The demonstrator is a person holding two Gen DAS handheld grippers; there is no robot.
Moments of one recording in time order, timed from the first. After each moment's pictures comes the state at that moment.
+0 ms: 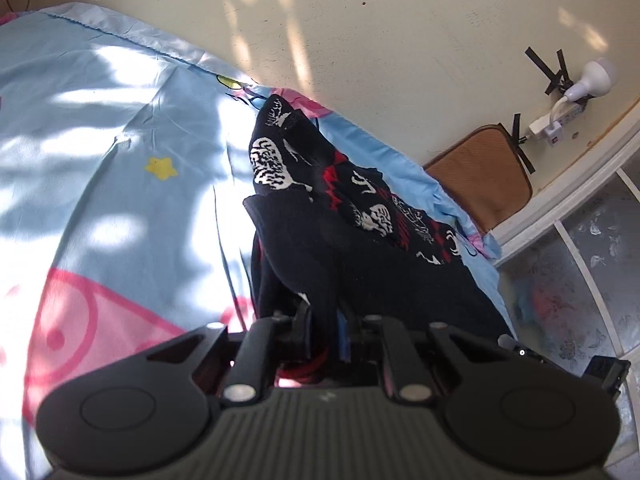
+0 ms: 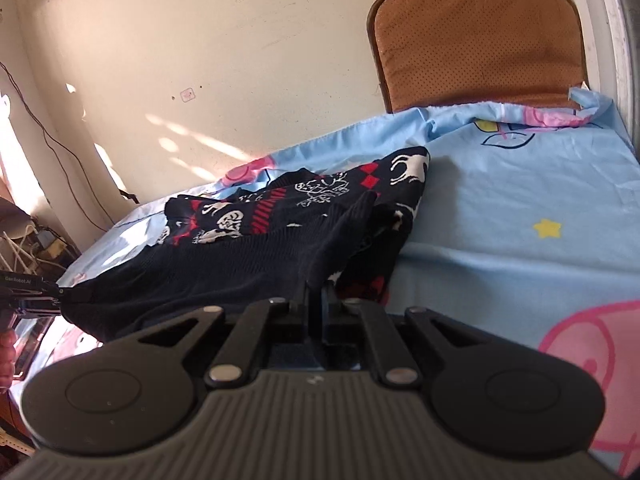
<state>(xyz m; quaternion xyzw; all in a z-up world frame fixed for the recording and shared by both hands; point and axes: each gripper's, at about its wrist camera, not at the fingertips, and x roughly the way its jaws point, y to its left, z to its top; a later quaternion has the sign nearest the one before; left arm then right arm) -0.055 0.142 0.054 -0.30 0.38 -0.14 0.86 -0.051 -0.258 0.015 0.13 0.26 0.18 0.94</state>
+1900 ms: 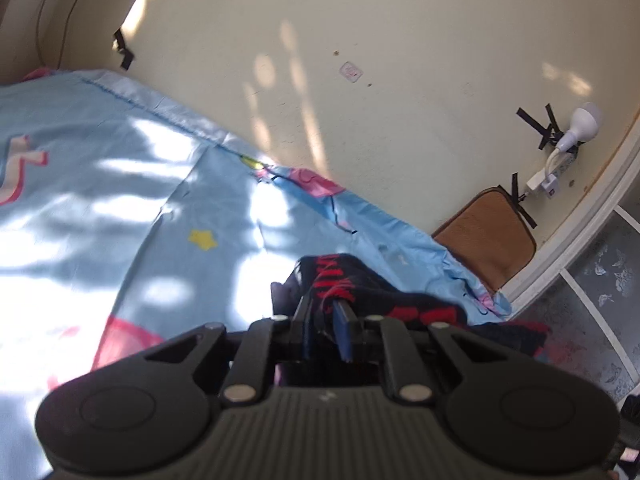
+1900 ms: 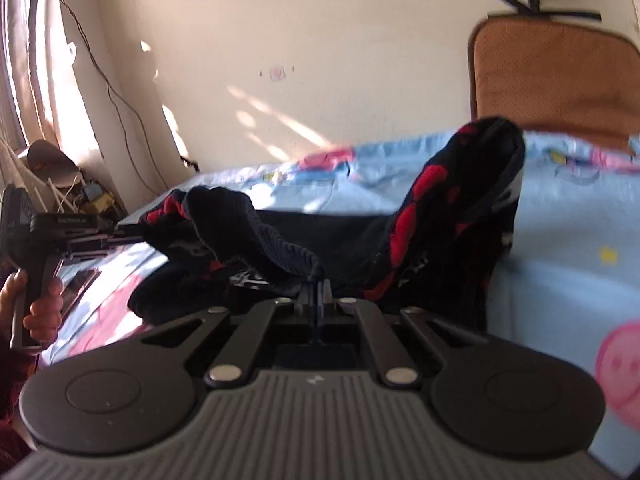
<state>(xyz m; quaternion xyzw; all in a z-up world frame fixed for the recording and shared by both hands) -0.075 0.168 0.052 -0.30 0.28 -0.08 0.91 -0.104 -0.188 0.029 0.06 0.26 0.25 0.93</state>
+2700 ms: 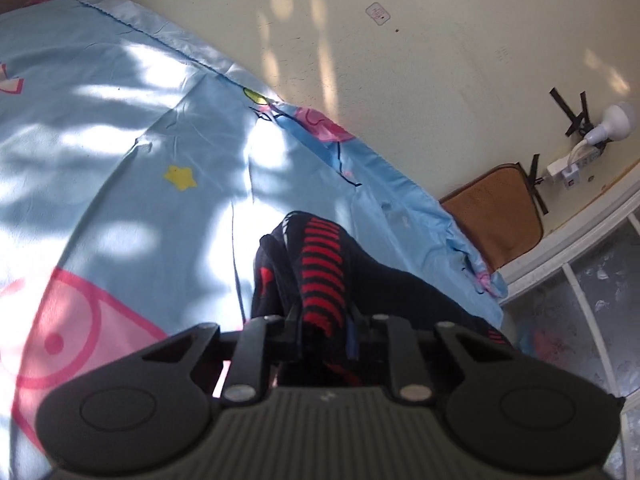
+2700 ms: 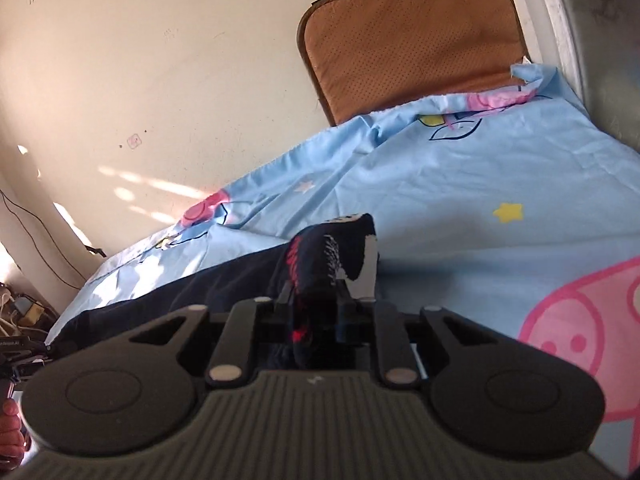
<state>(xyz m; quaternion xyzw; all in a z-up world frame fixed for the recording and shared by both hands) -0.043 0.156 0.055 -0.36 0.35 -0.12 0.86 -0.049 -0.264 0.025 0.22 0.25 0.12 0.94</state>
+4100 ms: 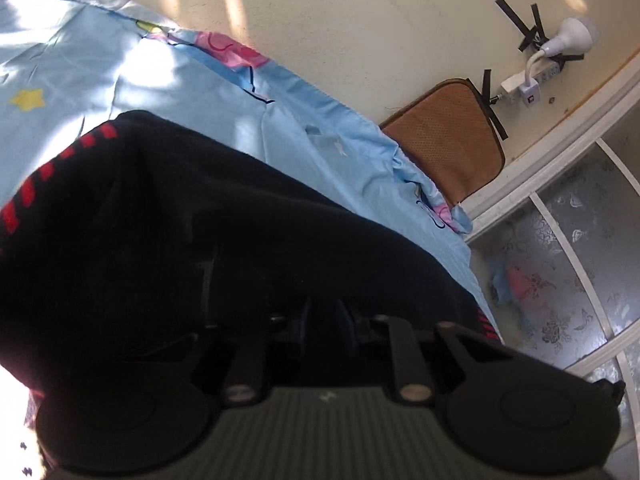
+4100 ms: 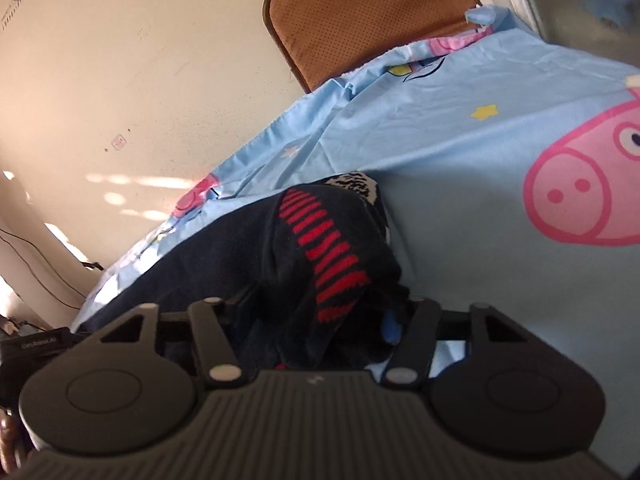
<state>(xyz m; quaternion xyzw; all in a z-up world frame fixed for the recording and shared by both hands) -0.007 0.062 0.011 -0.32 0.38 -0.20 0.85 -0.100 -0.231 -0.015 0.26 0.26 0.05 0.93</state>
